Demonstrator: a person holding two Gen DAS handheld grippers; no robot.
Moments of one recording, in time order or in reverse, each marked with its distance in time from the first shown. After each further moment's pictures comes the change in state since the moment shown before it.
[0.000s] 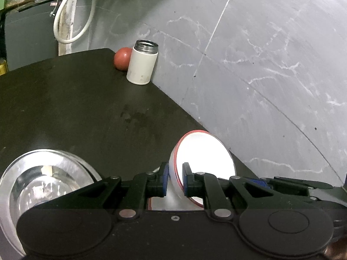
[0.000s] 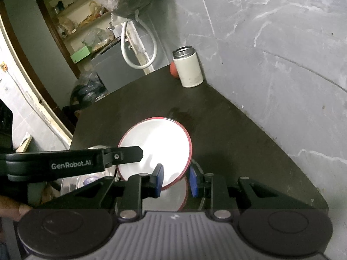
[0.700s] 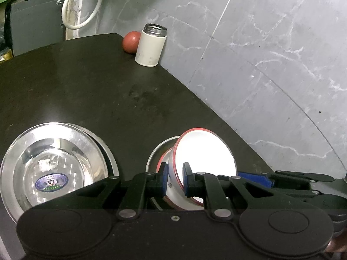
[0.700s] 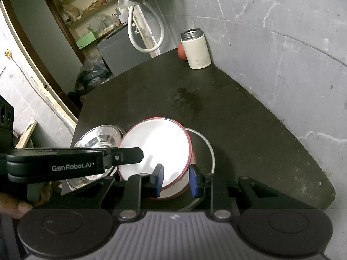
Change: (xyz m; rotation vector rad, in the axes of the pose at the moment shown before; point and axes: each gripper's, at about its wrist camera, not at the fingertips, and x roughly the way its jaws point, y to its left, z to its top) left arm -0.002 0.004 -0.021 -0.028 0.058 0.030; right arm -0.002 0.006 -0.014 -0.018 0.078 0.028
